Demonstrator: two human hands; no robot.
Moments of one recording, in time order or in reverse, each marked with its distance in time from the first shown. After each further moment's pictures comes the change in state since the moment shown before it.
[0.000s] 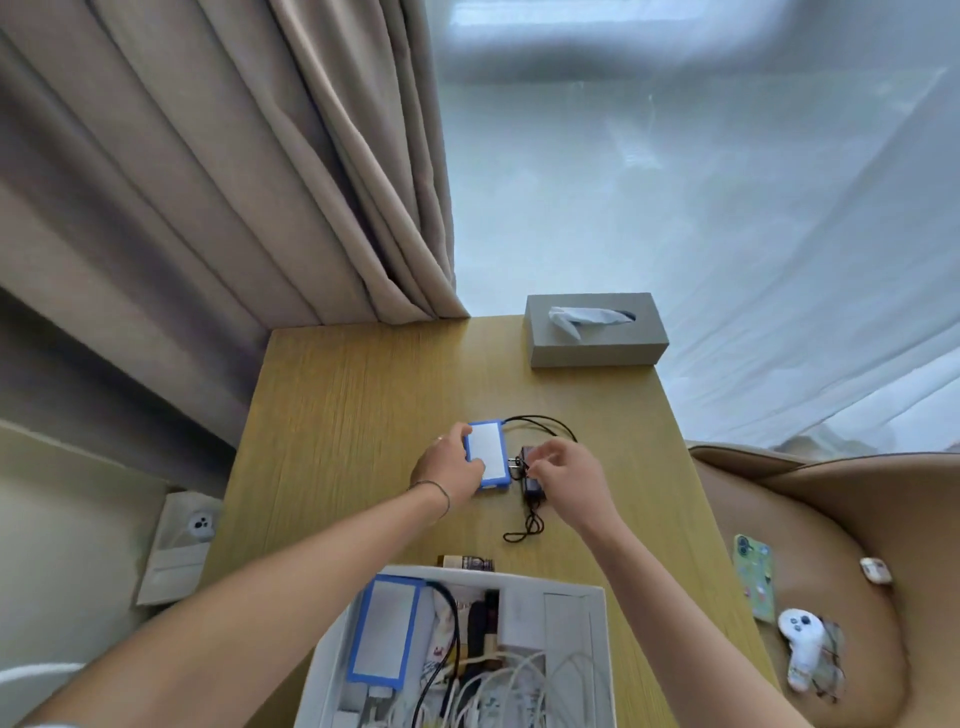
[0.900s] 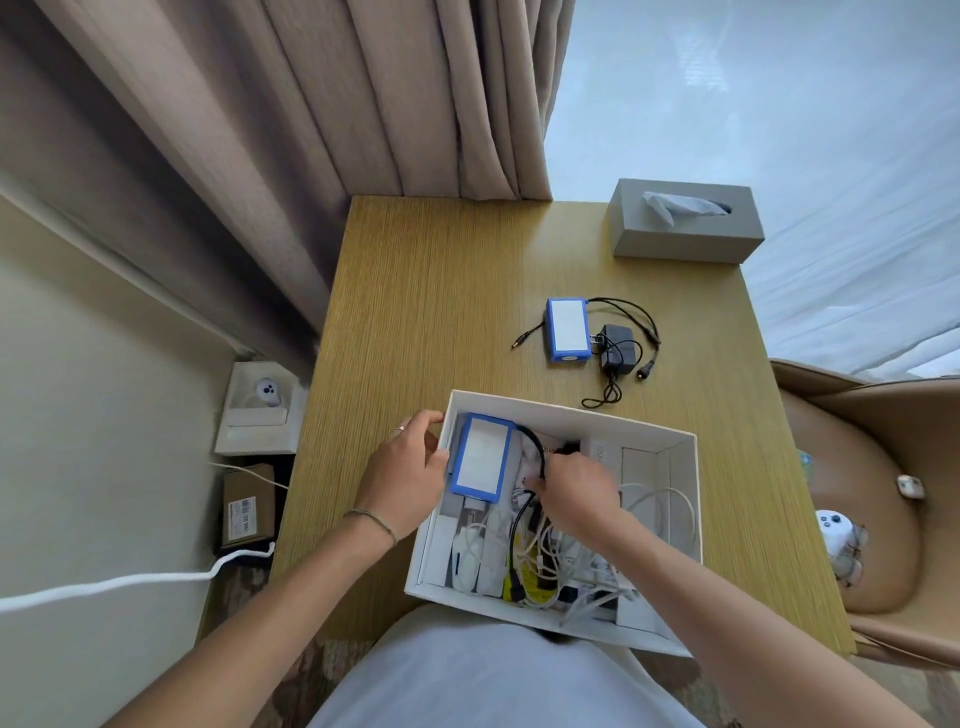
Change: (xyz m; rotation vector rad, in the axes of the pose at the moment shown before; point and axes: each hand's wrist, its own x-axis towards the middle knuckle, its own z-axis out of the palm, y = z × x) left_hand -0.207 -0.159 -0.051 -0.064 0.193 0.095; right_hand -0.139 0.045 0.129 -0.967 -0.261 -0.103
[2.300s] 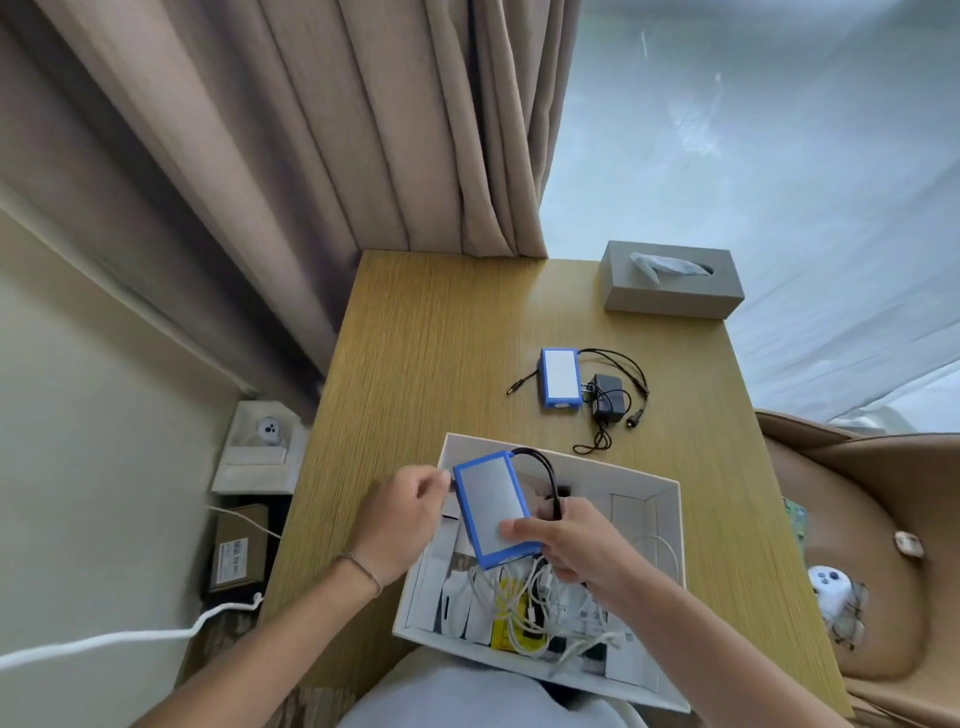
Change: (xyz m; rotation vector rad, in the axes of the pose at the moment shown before) left_hand -0.018 0.042 -0.030 -0.211 -0.038 -0.092; right_hand -0.057 0.010 -0.058 1.251 -0.376 -0.023
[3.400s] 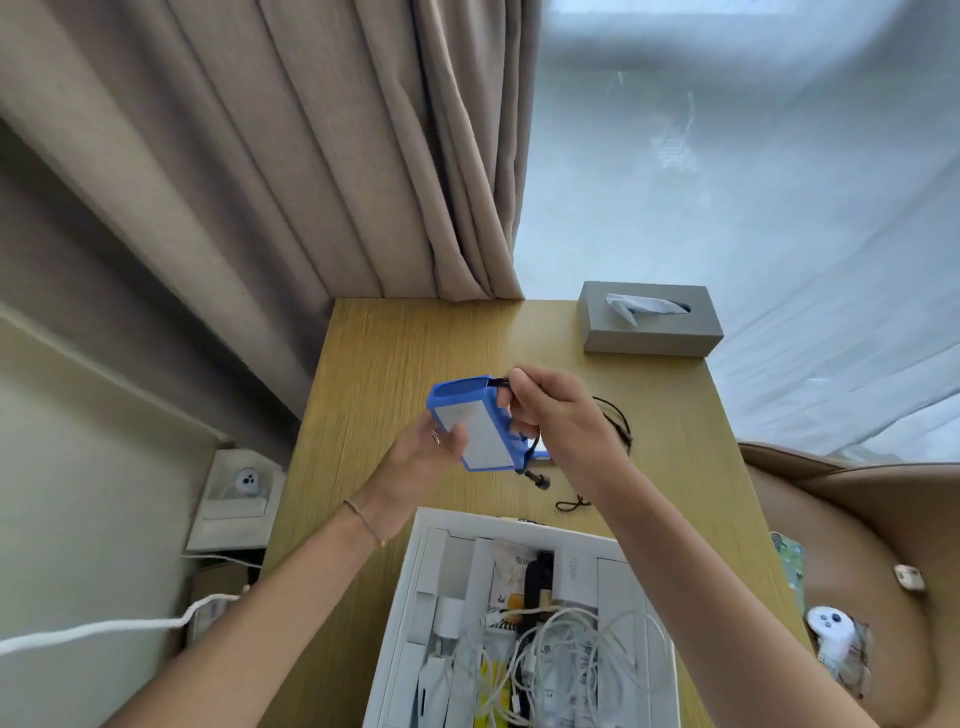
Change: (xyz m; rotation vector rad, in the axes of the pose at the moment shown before) left_hand 0.105 0.082 -0.006 -0.779 -0.284 0.131; right_hand 0.042 -0.156 -0.048 0.035 0.098 -0.684
